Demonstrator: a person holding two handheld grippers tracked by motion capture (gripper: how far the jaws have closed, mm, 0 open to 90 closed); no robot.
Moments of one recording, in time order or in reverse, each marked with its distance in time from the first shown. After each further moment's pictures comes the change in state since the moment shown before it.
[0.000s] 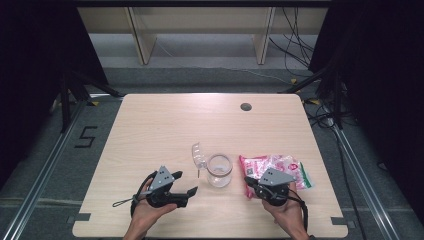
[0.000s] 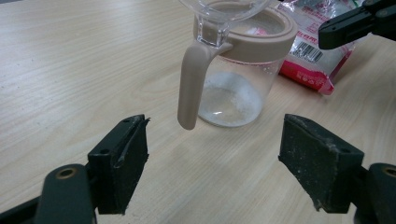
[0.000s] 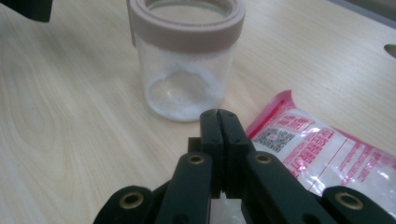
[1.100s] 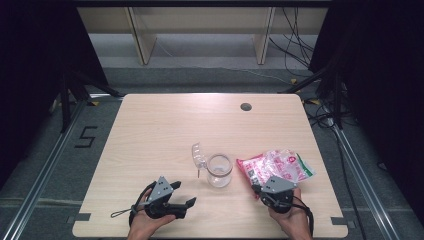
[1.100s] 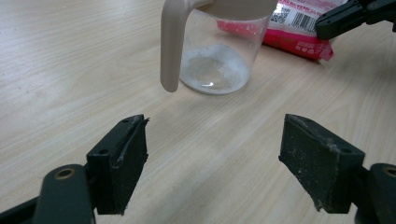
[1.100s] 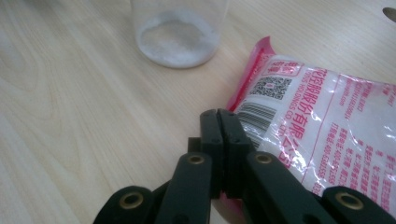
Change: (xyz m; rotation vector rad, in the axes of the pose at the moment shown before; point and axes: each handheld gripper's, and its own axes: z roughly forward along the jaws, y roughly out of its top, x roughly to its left) left arm -0.011 -0.023 -0.009 0.035 0.000 -0.006; right arm 0.000 -0.020 -0.011 0.108 -0.044 -0.039
